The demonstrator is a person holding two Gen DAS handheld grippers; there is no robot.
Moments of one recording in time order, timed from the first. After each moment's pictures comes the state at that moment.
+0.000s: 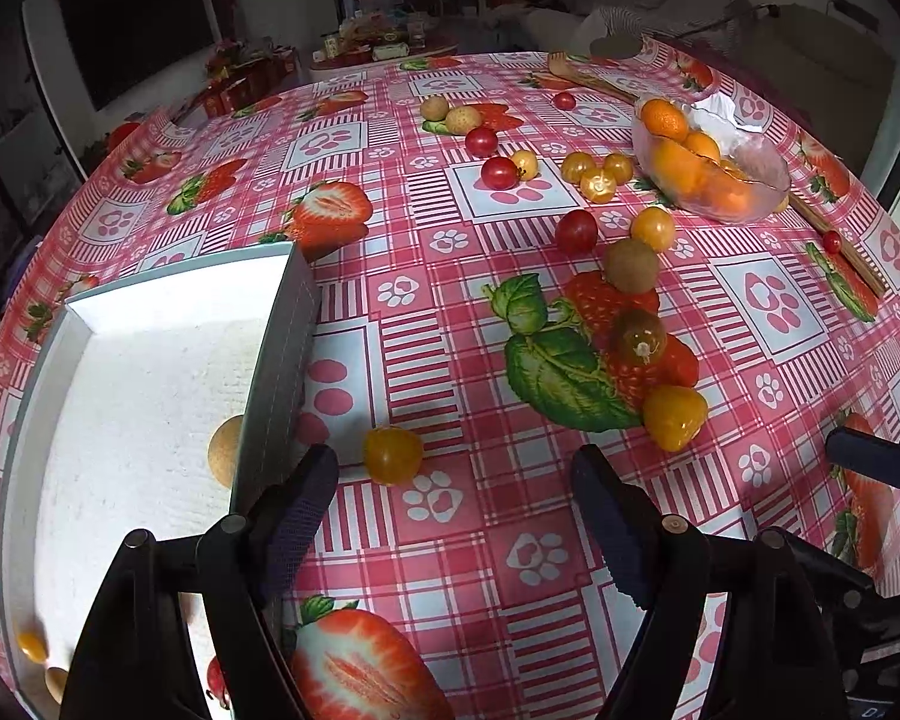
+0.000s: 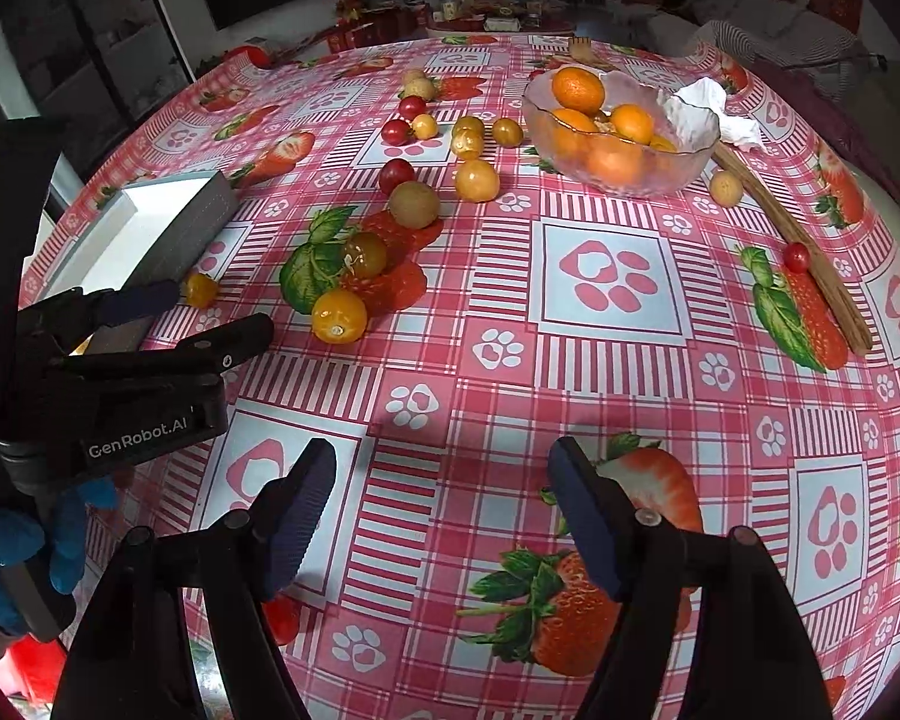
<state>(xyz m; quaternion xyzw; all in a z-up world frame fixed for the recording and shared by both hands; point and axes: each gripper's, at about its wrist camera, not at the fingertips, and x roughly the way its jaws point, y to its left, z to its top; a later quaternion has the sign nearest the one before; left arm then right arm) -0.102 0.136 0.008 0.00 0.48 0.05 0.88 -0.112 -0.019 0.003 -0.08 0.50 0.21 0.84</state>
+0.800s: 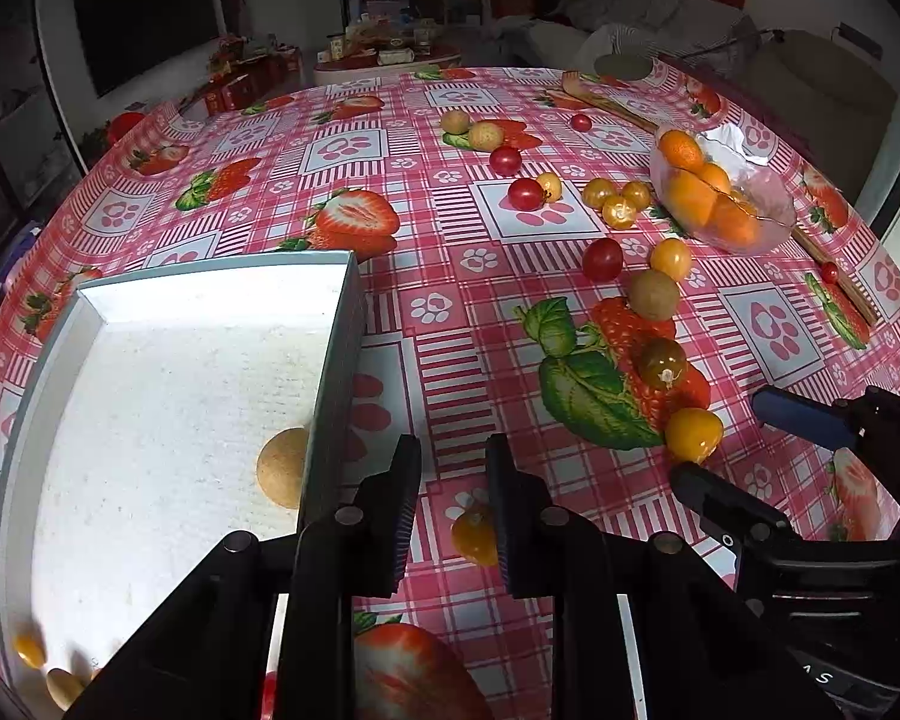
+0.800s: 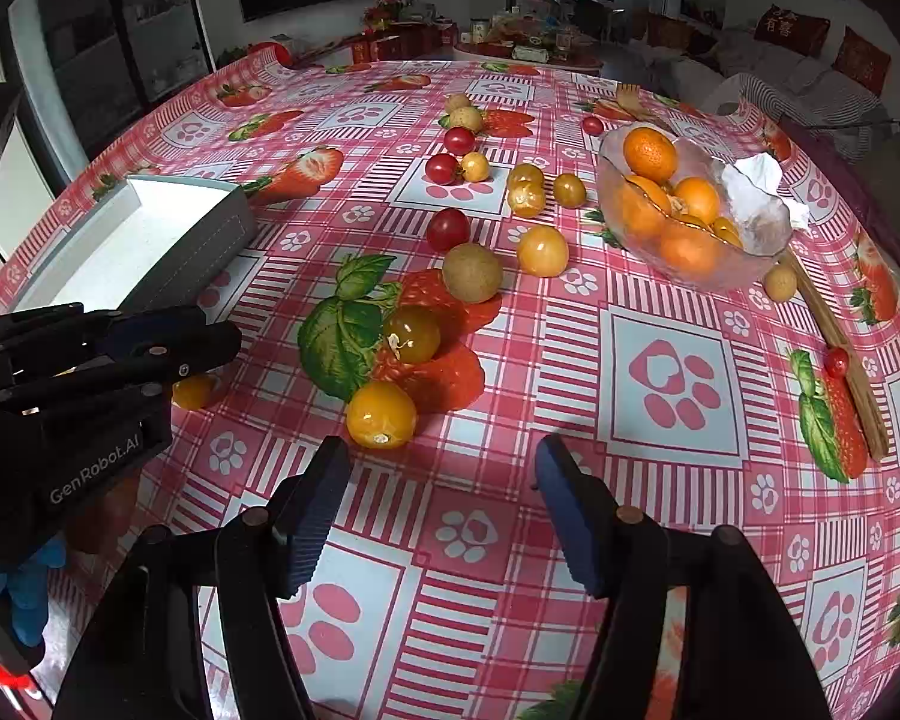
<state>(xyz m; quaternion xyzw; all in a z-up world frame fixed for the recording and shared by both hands) -0.102 0.159 0.014 -0.02 0.47 0.05 0.88 -0.088 0.028 -0.001 -0.13 0.46 0.22 0.85</state>
